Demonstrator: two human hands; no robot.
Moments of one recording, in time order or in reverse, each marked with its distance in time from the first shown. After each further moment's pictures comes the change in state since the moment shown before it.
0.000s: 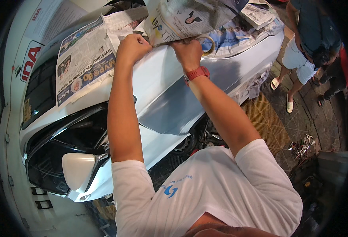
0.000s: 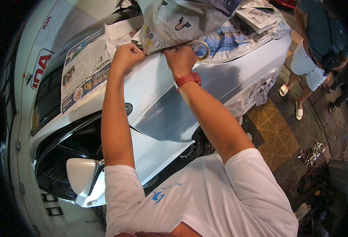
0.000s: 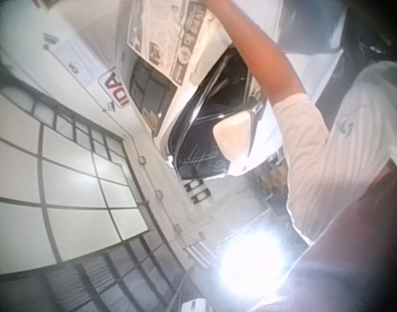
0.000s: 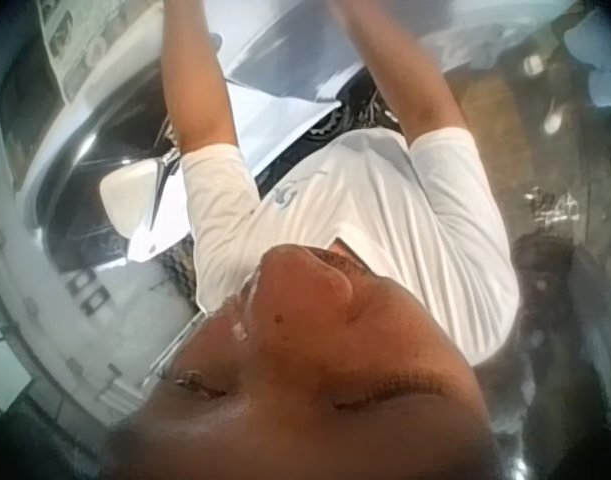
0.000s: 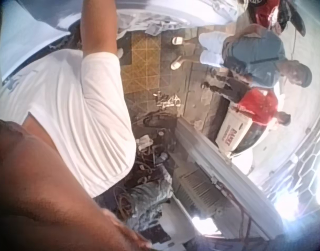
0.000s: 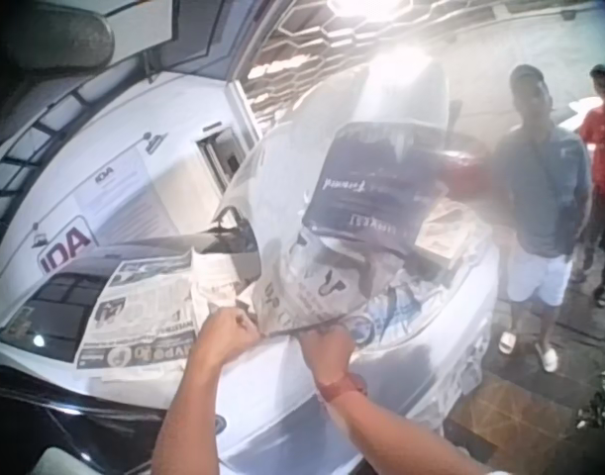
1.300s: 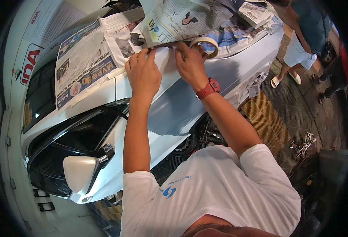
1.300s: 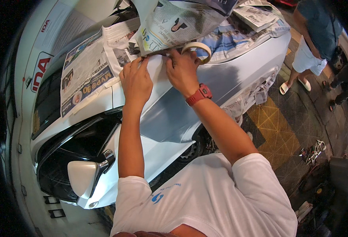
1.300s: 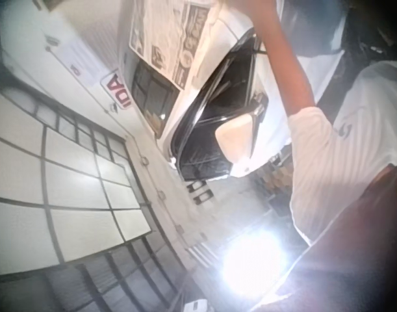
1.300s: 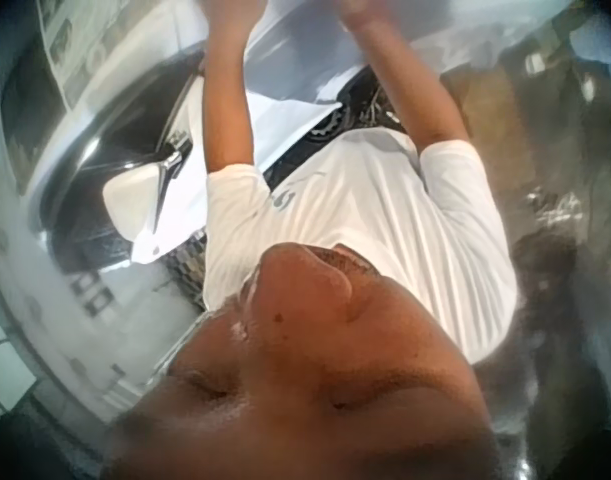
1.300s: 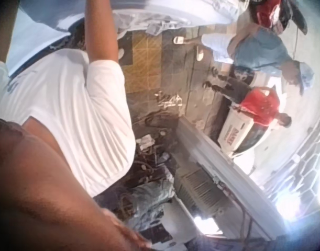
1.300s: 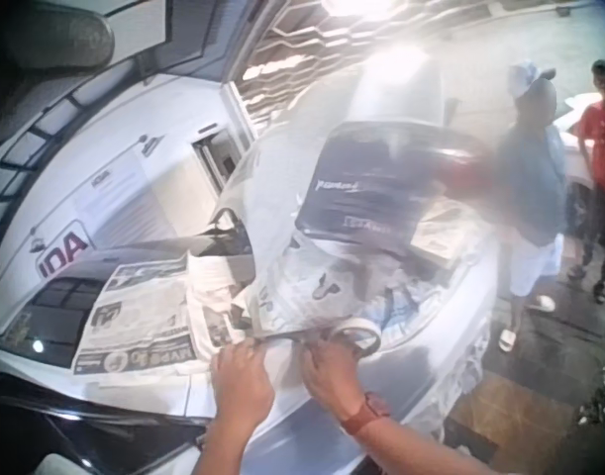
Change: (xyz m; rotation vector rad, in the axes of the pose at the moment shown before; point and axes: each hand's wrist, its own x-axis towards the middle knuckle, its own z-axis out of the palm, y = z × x) left_hand -0.102 0.019 0.058 0.393 0.445 0.378; right_hand -0.035 0.007 -0.048 -0.205 -0.211 -0.419
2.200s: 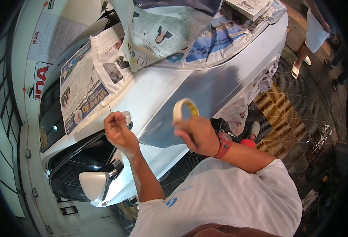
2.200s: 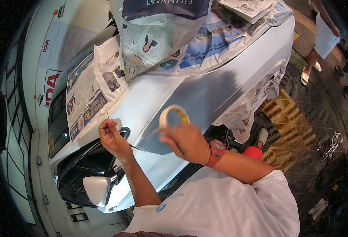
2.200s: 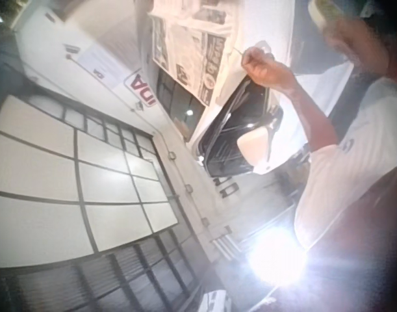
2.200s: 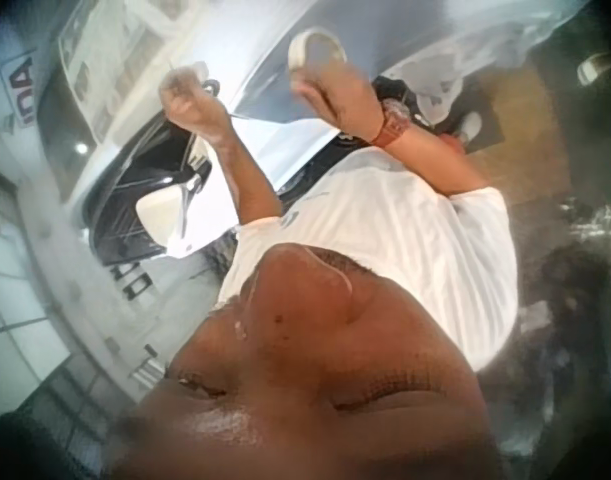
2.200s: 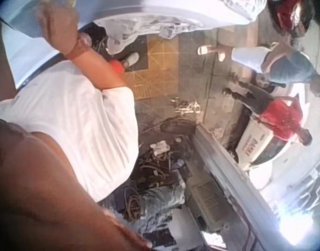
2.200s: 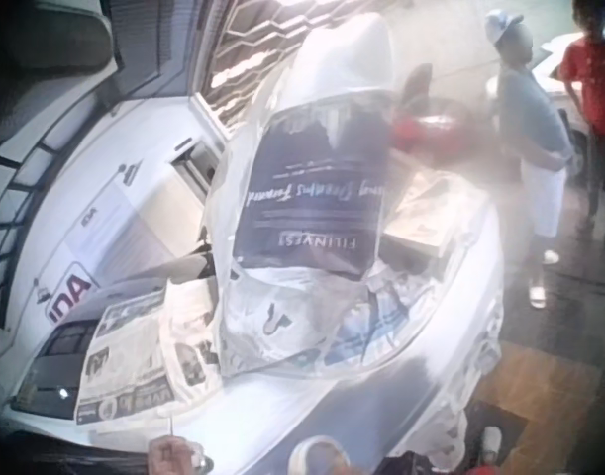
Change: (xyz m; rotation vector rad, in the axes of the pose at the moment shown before) left_hand -0.074 0.027 -0.056 -0.810 0.331 -0.616; right_hand -0.121 -0.004 -0.089 0.502 -0.069 -0.340
